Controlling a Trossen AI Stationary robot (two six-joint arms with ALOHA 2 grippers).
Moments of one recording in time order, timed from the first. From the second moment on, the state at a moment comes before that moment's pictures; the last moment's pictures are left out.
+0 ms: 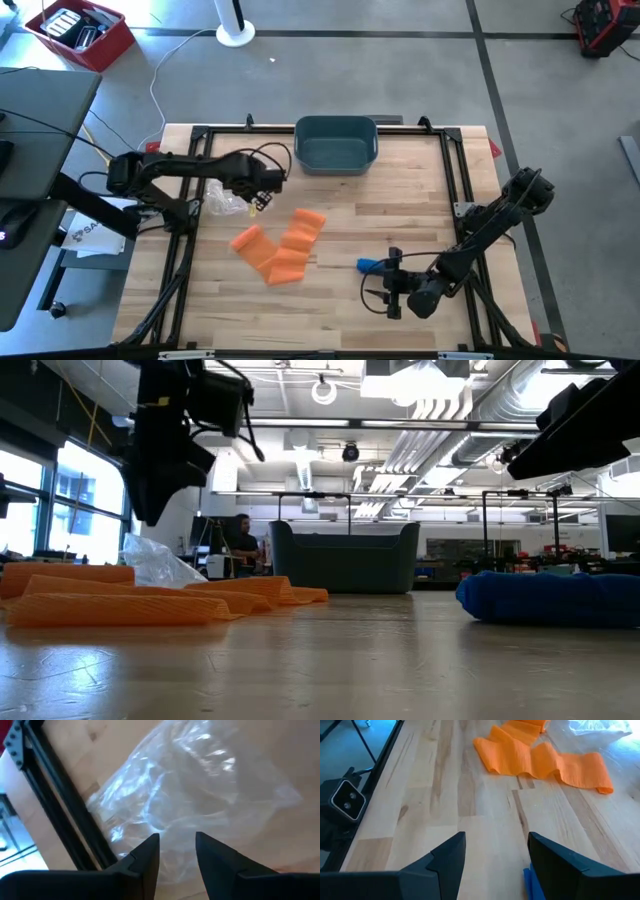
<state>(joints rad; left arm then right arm) 0.18 1.51 1.08 -1.30 -0.39 -0.81 0.79 1.58 0.75 0.06 0.70 0.57</state>
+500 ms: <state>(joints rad) 0.26 1.51 0.85 -0.97 -0.25 -0.65 0.79 1.58 0.75 0.05 0.68 0.58</state>
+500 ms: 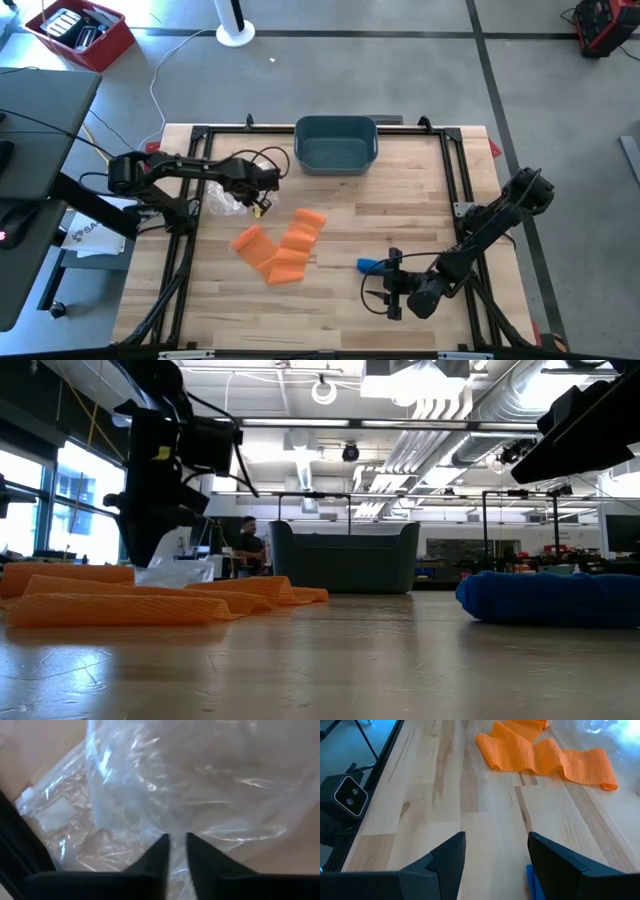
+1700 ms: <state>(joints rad) -0.59 1.77 0.81 1.23 -0.20 -0.11 1.01 1.58 0.75 0.52 0.86 0.13</state>
